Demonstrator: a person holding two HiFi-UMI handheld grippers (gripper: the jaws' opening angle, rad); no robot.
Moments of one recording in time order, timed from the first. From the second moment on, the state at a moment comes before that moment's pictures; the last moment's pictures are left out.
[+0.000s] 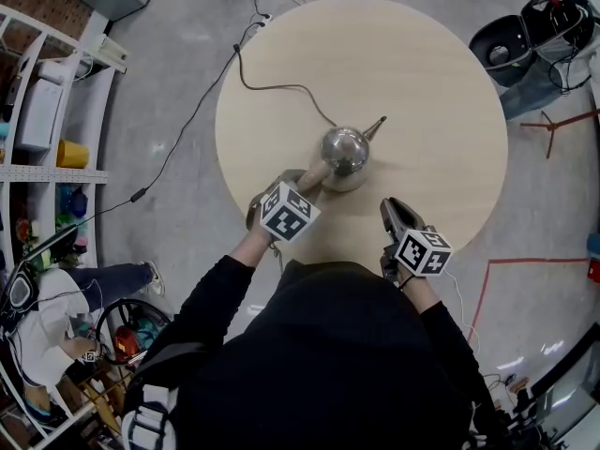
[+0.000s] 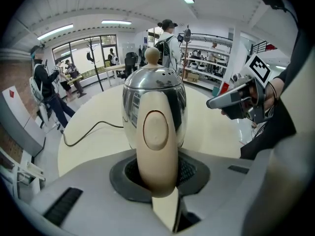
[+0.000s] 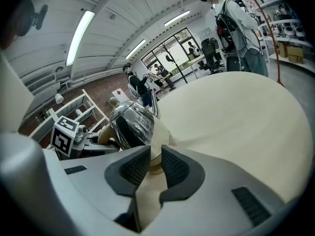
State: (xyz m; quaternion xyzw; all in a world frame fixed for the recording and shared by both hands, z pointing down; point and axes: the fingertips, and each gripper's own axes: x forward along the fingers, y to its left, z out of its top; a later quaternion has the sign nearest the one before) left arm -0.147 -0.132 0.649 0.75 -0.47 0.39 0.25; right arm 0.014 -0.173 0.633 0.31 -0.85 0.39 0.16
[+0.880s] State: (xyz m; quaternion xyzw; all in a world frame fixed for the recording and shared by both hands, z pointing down) left arm -0.171 -0.192 0.546 0.79 -0.52 0.29 0.17; right arm -0.020 -0.233 0.593 0.32 -0.87 0.36 0.14
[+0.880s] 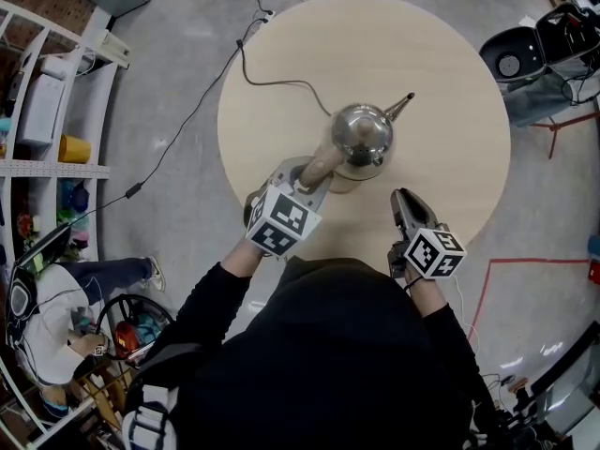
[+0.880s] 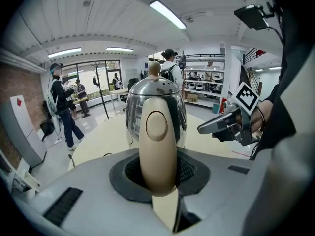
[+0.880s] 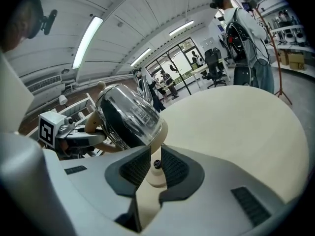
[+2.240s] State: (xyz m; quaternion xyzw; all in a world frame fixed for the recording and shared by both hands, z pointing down) left arm -0.164 -0.180 0.519 0.79 -0.53 0.26 0.19; right arm -0.044 -0.227 0.453 0.28 -0.94 0.19 0.05
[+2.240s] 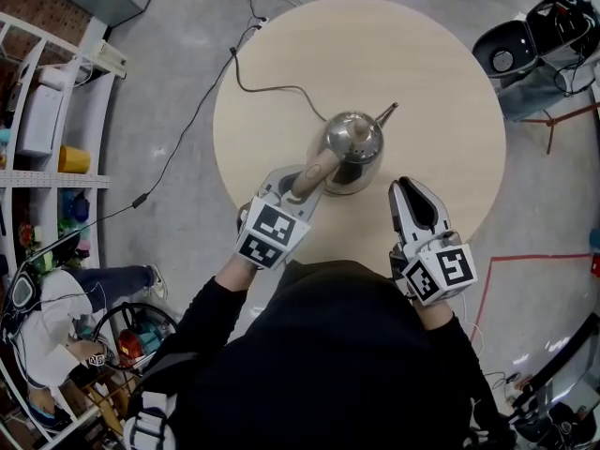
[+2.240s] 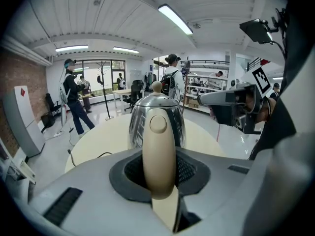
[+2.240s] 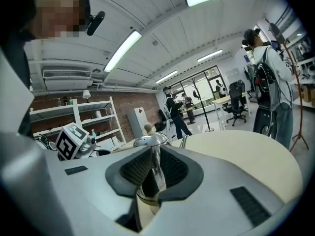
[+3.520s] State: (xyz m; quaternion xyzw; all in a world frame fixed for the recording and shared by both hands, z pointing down) left arm -0.157 -0.165 0.508 0.79 -0.53 0.23 0.20; right arm -0.042 -0.226 0.448 0.29 -0.94 0.15 0.05
